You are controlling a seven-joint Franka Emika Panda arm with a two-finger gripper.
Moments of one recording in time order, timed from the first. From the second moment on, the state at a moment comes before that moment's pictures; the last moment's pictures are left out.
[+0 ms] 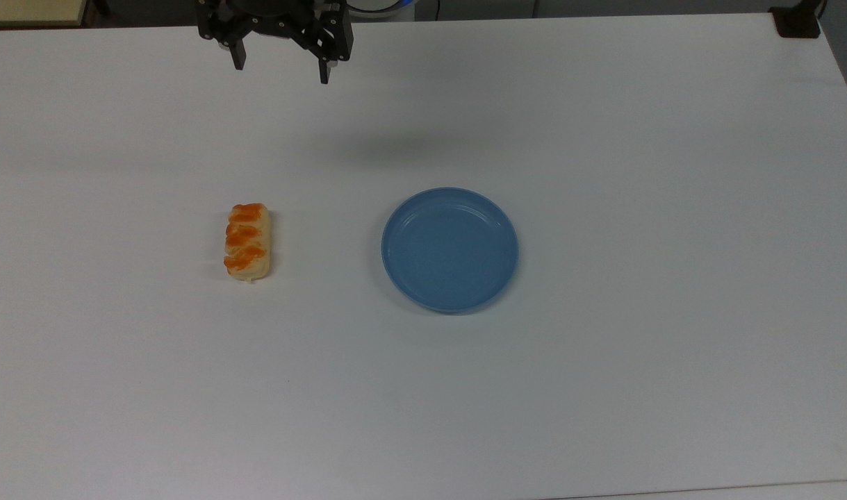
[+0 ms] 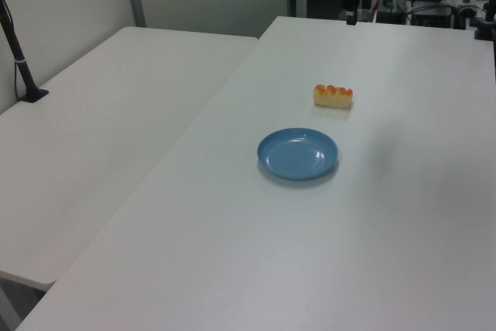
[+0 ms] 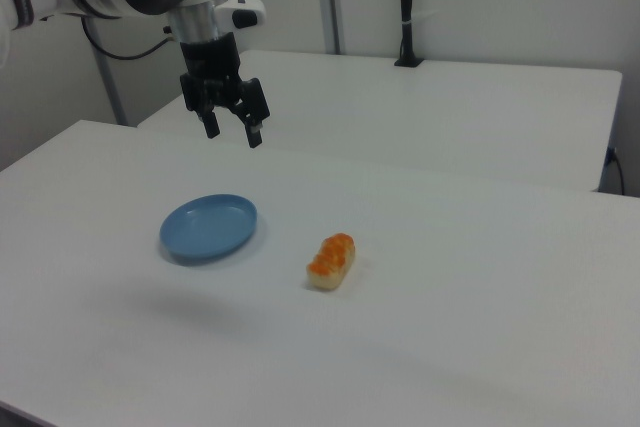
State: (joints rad) arm -0.03 0.12 -0.01 -1.52 -0.07 1.64 0.07
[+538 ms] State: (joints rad) arm -0.04 0.27 -0.15 -1.55 -0.08 1.88 -0.04
